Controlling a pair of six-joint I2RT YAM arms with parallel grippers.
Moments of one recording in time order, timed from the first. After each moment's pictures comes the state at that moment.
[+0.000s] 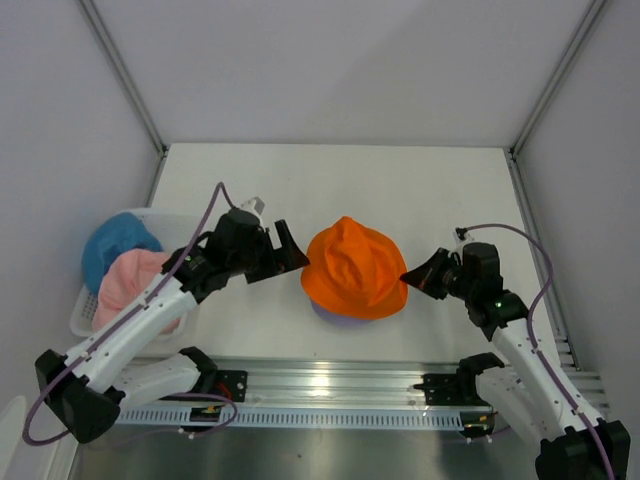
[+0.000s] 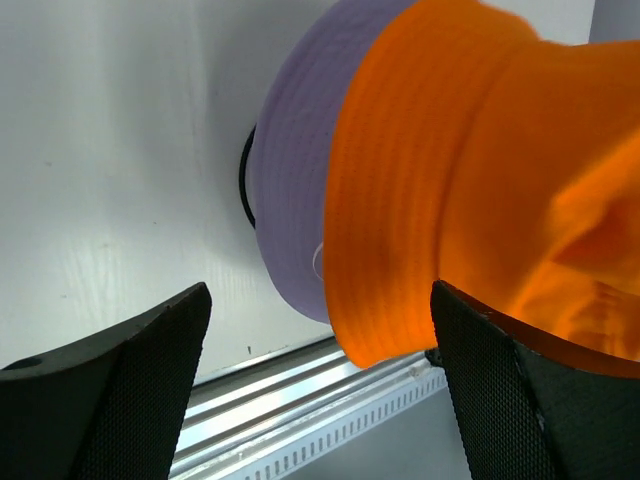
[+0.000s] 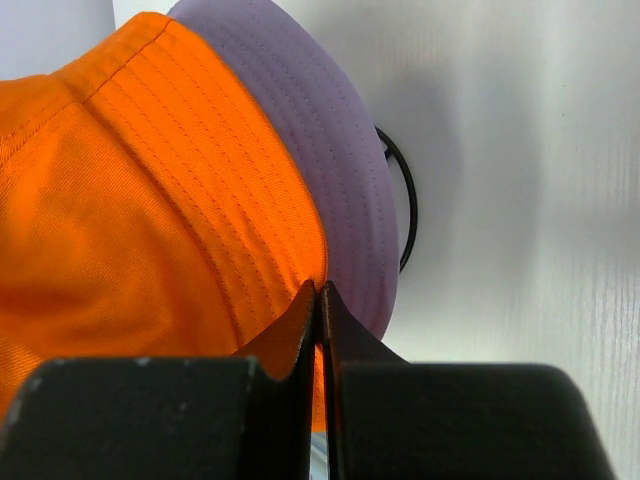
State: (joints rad) left arm -0.64 1.01 1.01 -0.72 0.03 -0.83; right arm 0.25 0.75 0.53 -0.36 -0.38 0.82
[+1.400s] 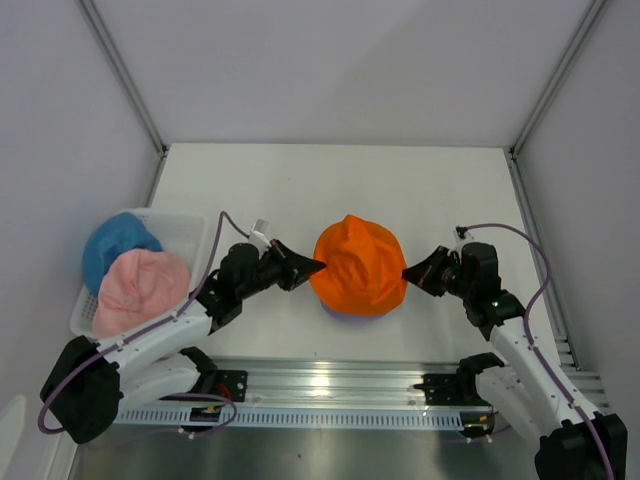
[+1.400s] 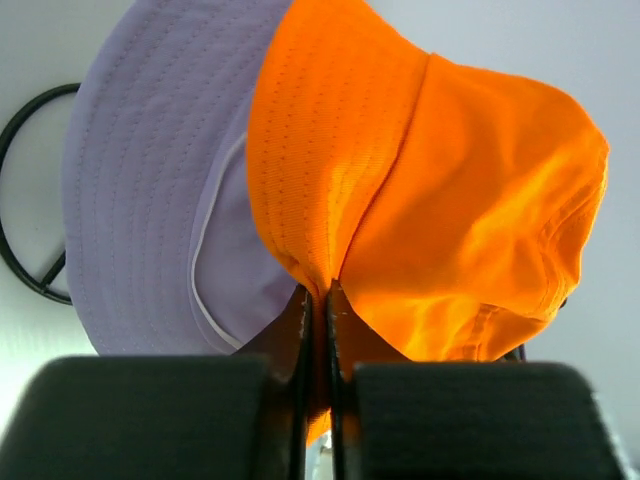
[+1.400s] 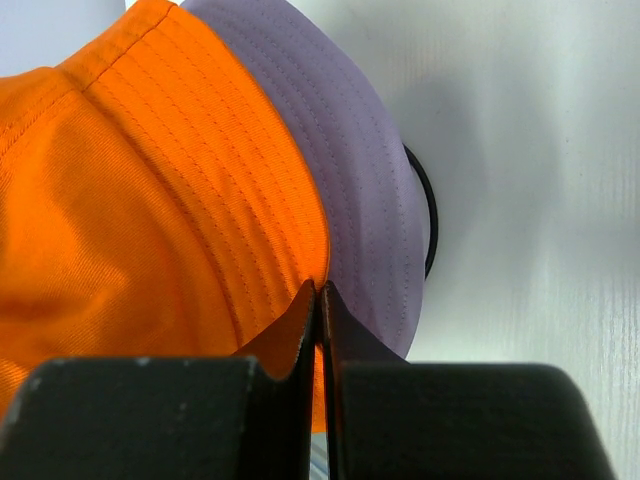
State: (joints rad) left arm -0.67 1.02 0.47 0.24 0.21 -1.36; right arm 0.25 0.77 0.49 -0.25 -0.38 0.84
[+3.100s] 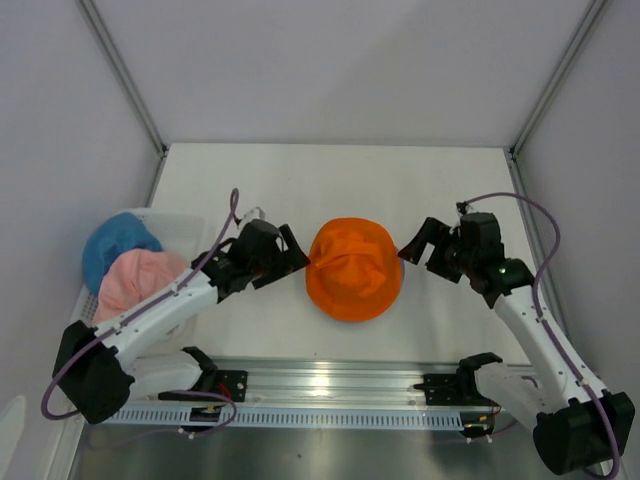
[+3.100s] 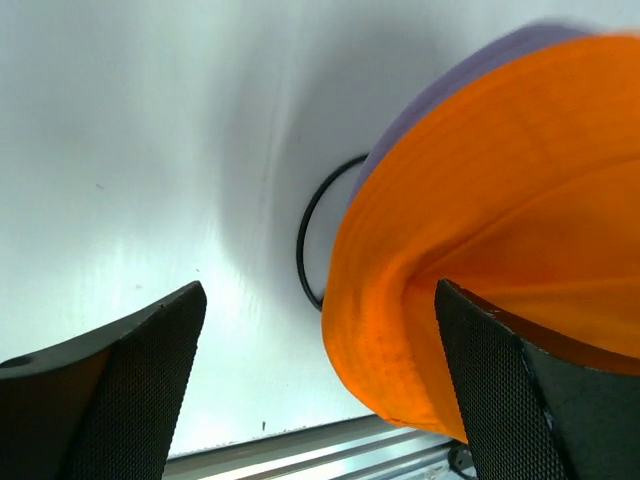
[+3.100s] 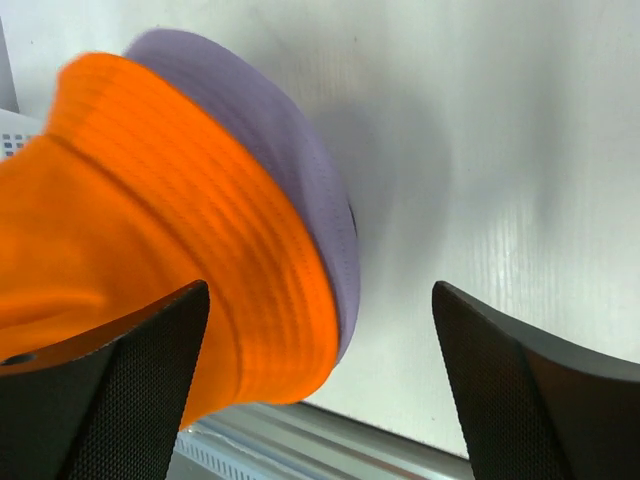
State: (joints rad) left arm -0.68 1.16 0.81 -0.49 -0.14 -1.00; right arm 0.26 0.94 0.79 -0.55 -0.23 0.65
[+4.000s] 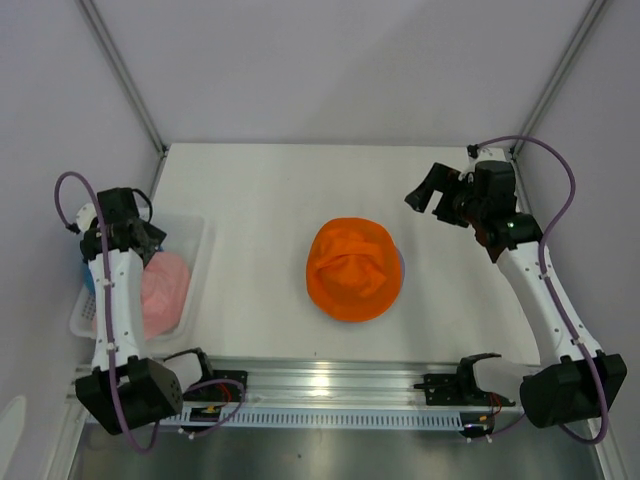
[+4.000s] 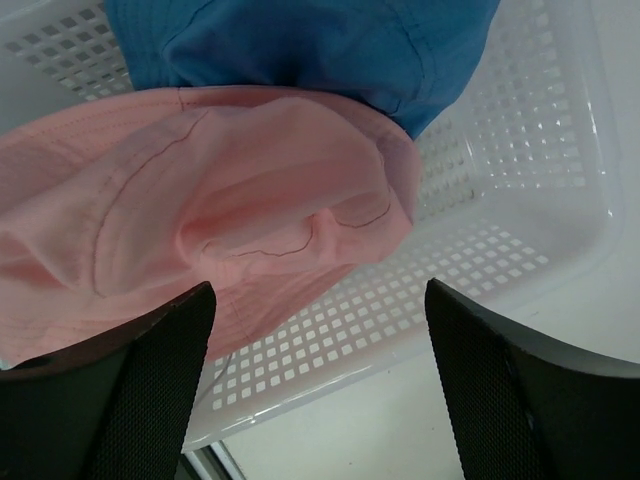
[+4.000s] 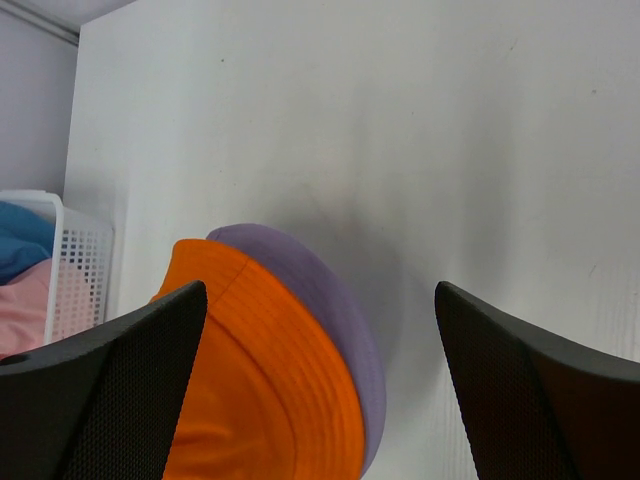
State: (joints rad) left arm 0.33 1.10 1.16 -1.05 -0.40 -0.74; right arm 0.18 1.18 1.19 -0.52 -0.21 0.49
